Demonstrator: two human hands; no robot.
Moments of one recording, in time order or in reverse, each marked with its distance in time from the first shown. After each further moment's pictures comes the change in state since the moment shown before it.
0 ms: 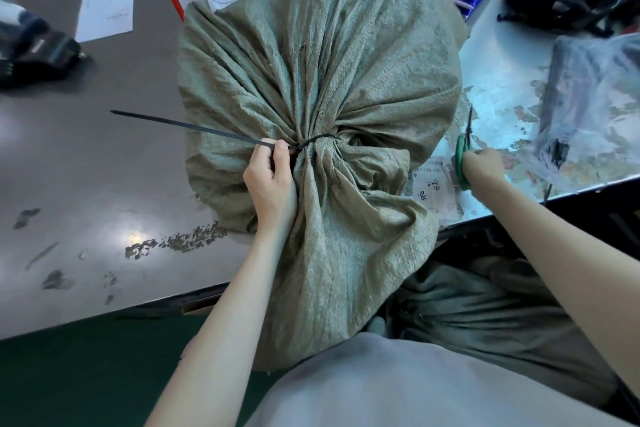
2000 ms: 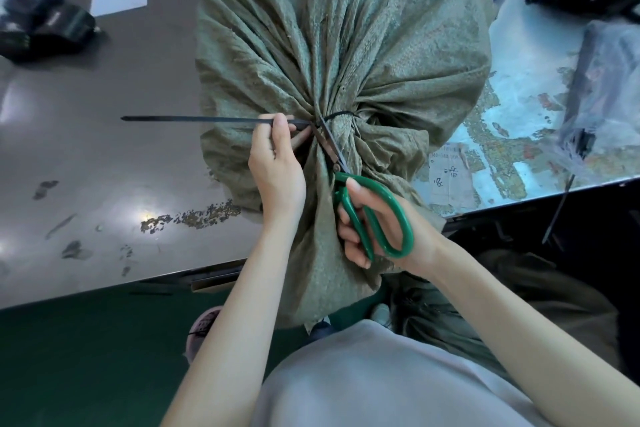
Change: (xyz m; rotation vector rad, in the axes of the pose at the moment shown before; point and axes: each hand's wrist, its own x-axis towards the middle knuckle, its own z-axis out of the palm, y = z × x) left_hand -0.008 0.034 -0.020 -0.163 0.064 -0.229; right_hand -0.217 -0.017 0.051 0.372 -1.215 -0.037
